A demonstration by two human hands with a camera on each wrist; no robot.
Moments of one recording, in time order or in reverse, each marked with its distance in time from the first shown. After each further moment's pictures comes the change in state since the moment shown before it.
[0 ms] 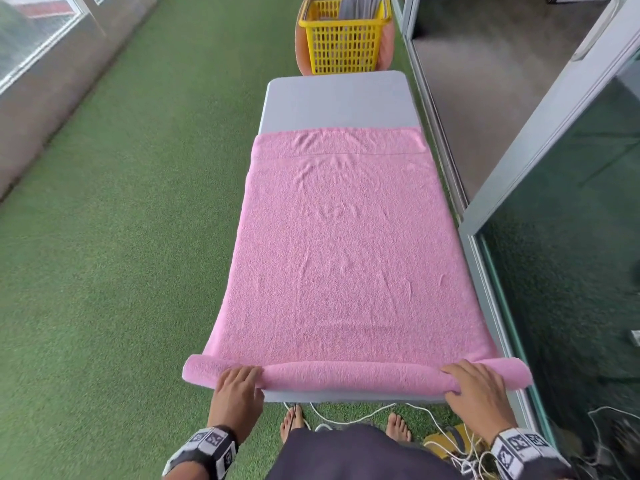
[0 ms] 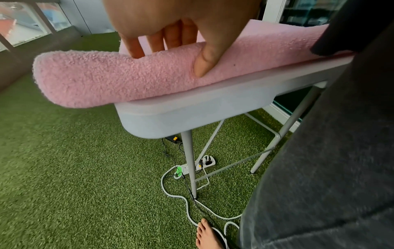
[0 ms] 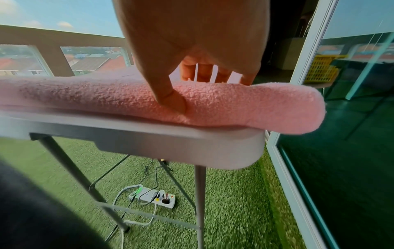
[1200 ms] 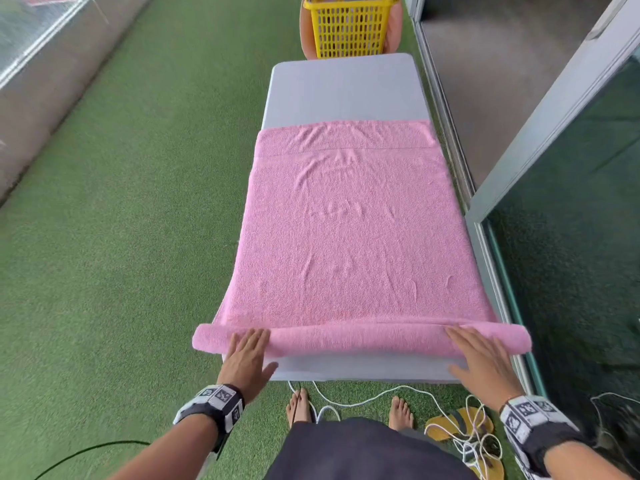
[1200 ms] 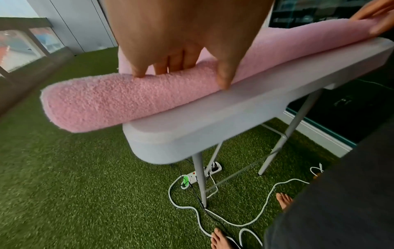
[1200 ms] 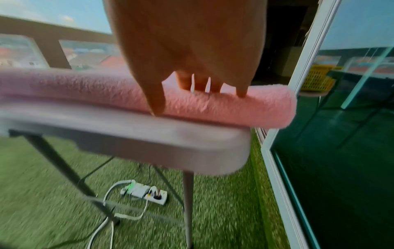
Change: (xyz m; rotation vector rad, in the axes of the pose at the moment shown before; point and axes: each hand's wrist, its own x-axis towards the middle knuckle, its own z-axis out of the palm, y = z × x) left_hand 0.022 -0.002 -0.011 0.131 -0.254 -0.025; right_hand 0.009 0.012 -0.015 0.019 -0.044 -0.086
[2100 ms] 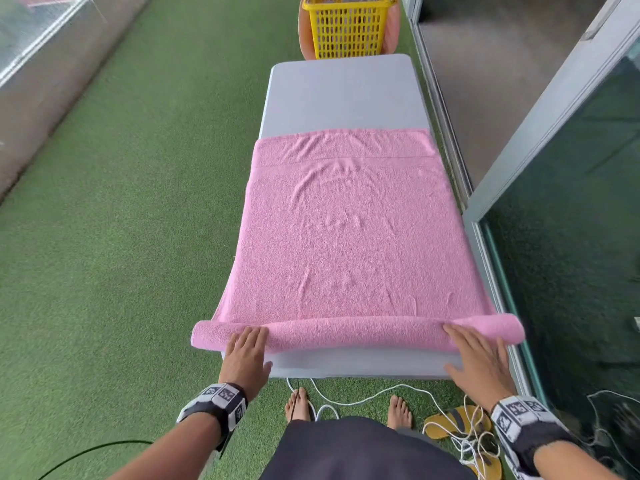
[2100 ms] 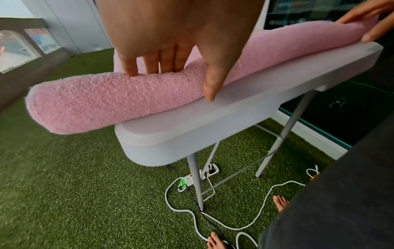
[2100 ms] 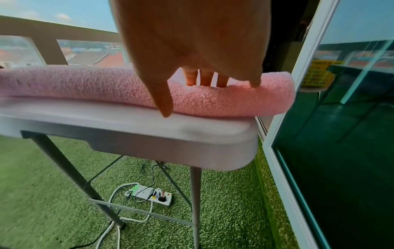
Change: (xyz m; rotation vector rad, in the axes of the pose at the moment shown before) left_hand -0.006 0.003 0.005 0.003 0.060 0.010; right_hand -0.010 -0.008 0.008 -0.066 0.032 0.060
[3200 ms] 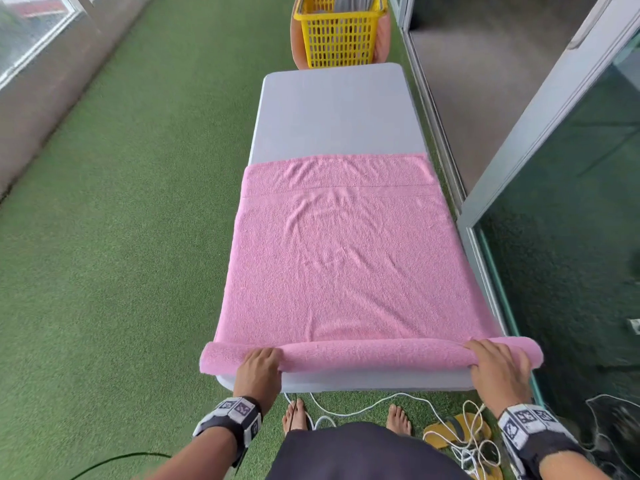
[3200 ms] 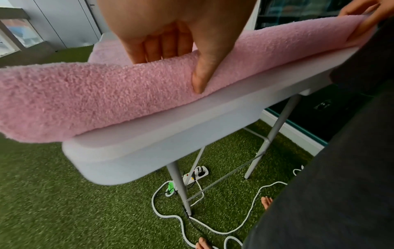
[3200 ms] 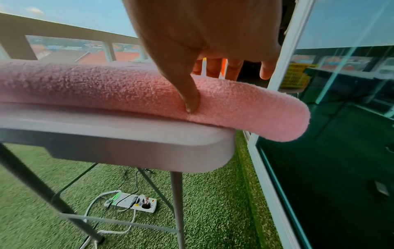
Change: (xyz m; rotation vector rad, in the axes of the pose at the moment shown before) left_hand 0.013 0.037 -0.003 -0.158 0.105 0.036; right_hand 0.002 0.017 -0.014 0.028 0.176 0.160
